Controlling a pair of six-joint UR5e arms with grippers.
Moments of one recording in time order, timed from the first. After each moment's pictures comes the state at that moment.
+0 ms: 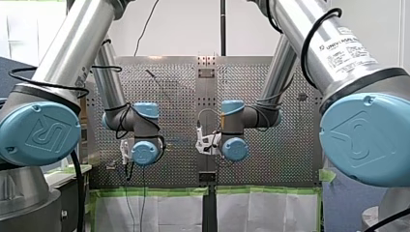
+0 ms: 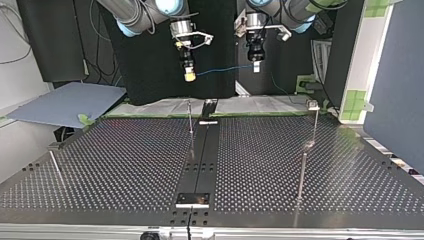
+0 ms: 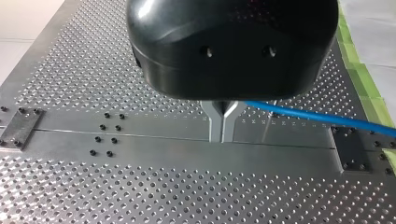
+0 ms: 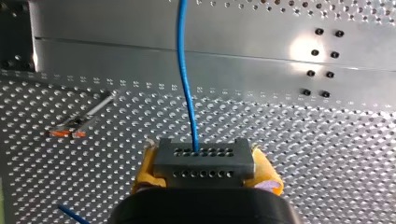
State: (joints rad) left arm -0.55 -1.99 -2.39 -1.89 -2.15 -1.62; right arm 2.38 -0.99 2.01 -1.03 1.84 1.48
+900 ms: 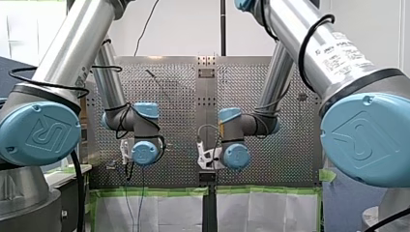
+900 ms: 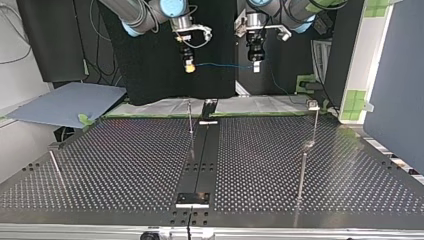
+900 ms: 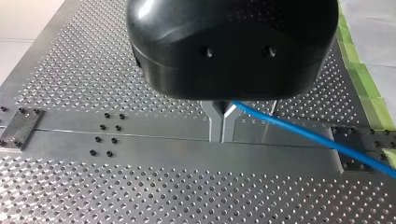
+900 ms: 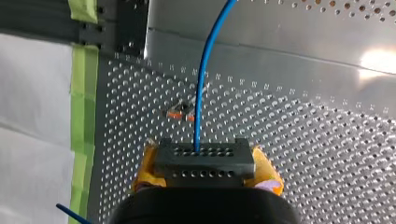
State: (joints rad) left arm -0.55 -1.99 -2.39 -1.89 -2.15 -1.62; right arm 2.38 -0.94 2.01 -0.87 1.87 1.48
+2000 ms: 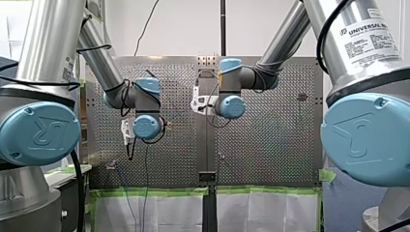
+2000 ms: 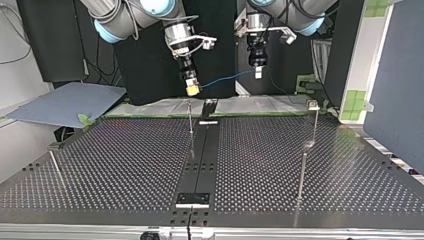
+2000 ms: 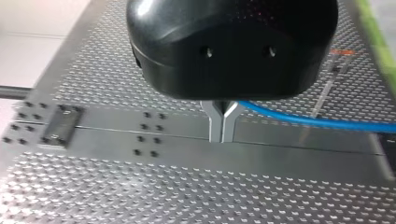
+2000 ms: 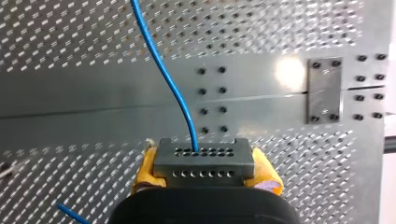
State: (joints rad) left arm -0.55 -1.75 -2.33 -2.19 -2.16 -1.66; right arm 2.37 -1.23 1.89 -0.74 1.72 1.63
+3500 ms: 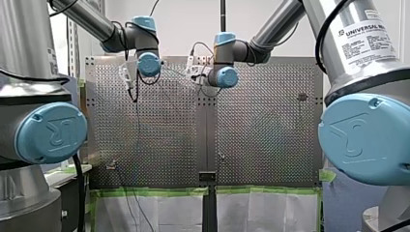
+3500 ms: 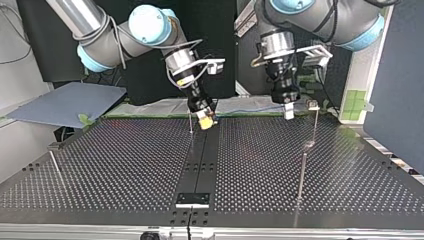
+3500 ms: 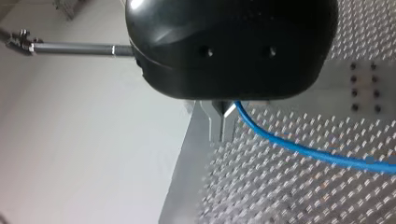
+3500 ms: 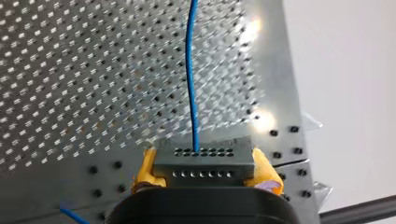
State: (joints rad) left arm -0.43 -1.43 -1.99 -2.62 -2.19 -1.71; right arm 2.35 -1.23 1.57 -0.52 1.51 1.73
